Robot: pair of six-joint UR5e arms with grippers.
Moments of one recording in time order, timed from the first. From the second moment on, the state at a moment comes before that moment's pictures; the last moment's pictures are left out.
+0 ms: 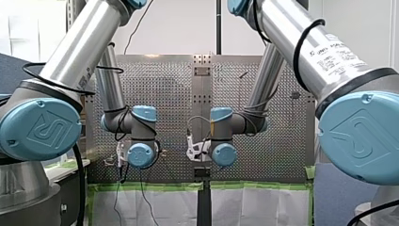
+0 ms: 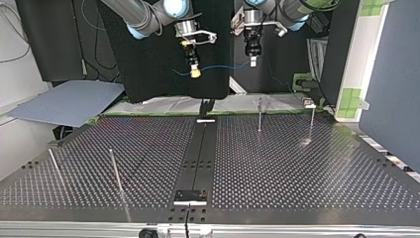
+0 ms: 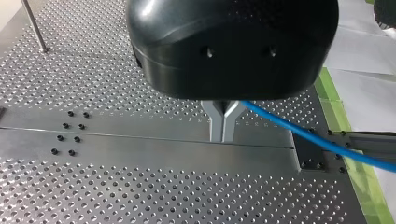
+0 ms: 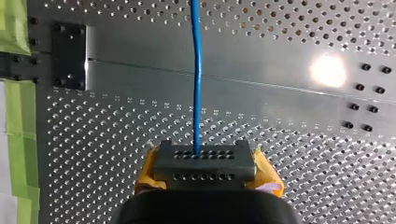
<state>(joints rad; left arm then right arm) -0.54 -2.06 -2.39 -1.90 -2.15 -1.63 2.41 -0.89 1.95 -1.01 1.85 1.46</state>
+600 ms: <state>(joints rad) -0.53 -1.99 -2.40 -1.90 -2.13 -1.60 2.41 -0.93 1.90 -0.98 1.86 1.46</state>
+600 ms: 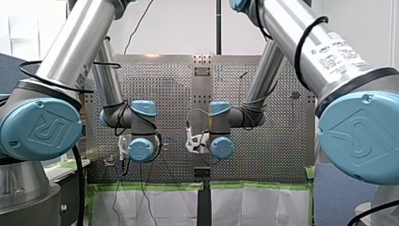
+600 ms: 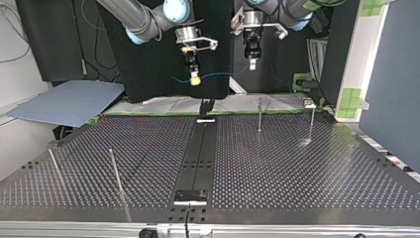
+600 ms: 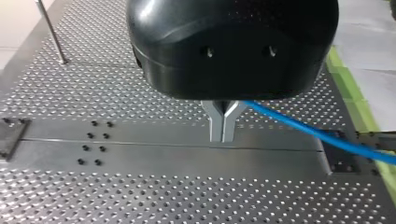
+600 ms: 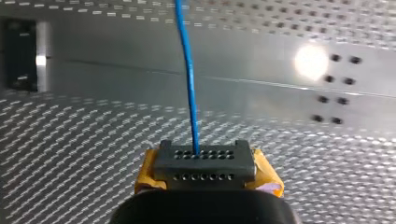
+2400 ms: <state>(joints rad) -0.16 -2.21 -2.38 -1.82 -1.92 -1.66 2.39 -0.63 1.62 -1.01 1.63 1.66</state>
